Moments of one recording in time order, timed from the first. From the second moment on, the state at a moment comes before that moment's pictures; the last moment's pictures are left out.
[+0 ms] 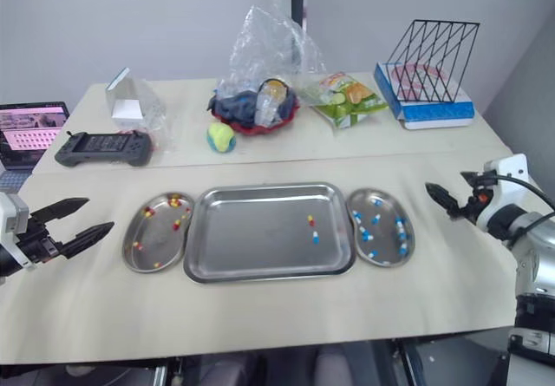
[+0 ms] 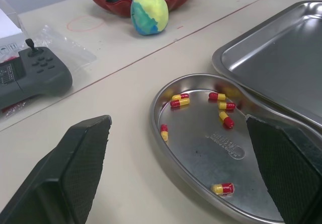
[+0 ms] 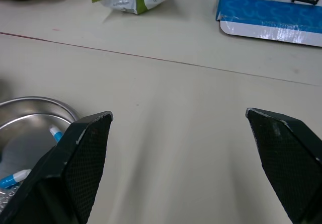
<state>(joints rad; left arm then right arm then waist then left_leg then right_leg) -0.09 0.85 0.49 0.31 -0.51 0.05 -1.17 -0.38 -0.79 -0.40 0.38 0.35 0.30 0.80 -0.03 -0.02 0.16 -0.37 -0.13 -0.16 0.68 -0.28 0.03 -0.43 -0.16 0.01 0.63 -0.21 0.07</state>
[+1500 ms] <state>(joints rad) -0.22 0.87 0.35 0.12 -0.55 0.27 -1.30 -0.17 -0.67 -0.06 -0.50 0.54 0.85 0.56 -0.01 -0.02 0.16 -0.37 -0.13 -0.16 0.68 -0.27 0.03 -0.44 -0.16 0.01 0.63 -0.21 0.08</state>
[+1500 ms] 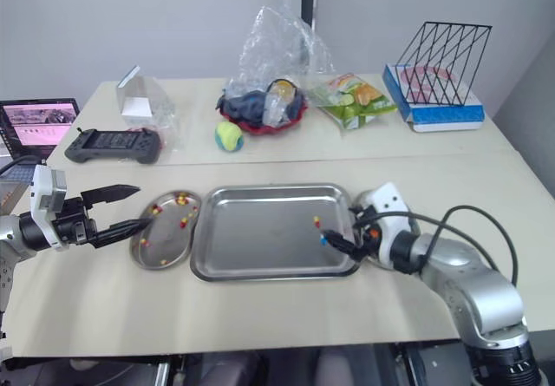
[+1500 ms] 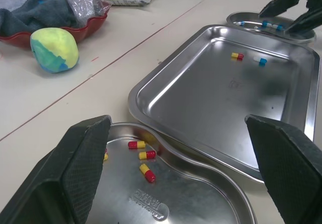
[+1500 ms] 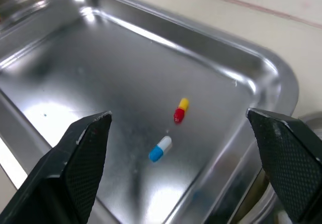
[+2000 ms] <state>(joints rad) -0.21 0.86 0.35 0.11 -0.55 0.26 -1.28 -0.30 -0.59 0.19 -0.46 0.37 1.00 0.39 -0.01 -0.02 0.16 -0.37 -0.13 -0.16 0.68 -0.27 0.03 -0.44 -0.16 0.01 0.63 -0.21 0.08</state>
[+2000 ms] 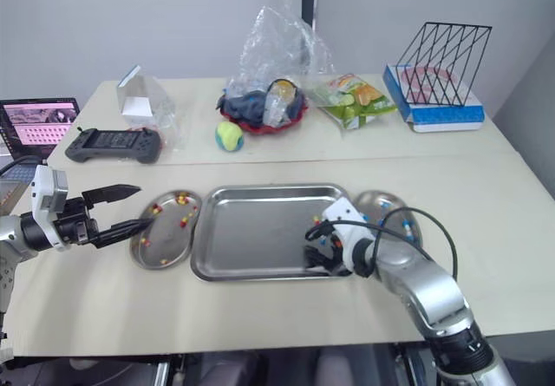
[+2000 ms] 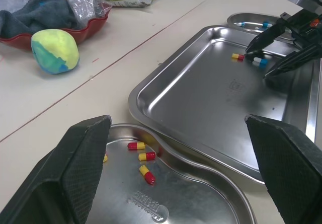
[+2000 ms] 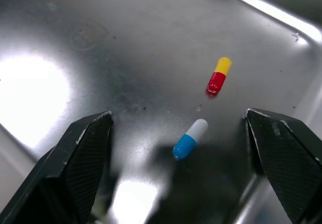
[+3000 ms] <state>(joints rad) -0.20 0.85 0.35 0.10 -0.55 0.26 -1.27 -0.45 -0.58 -0.05 -0.40 0.45 1.18 0.45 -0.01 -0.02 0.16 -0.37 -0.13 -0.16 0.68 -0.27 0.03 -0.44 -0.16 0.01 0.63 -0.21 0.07</state>
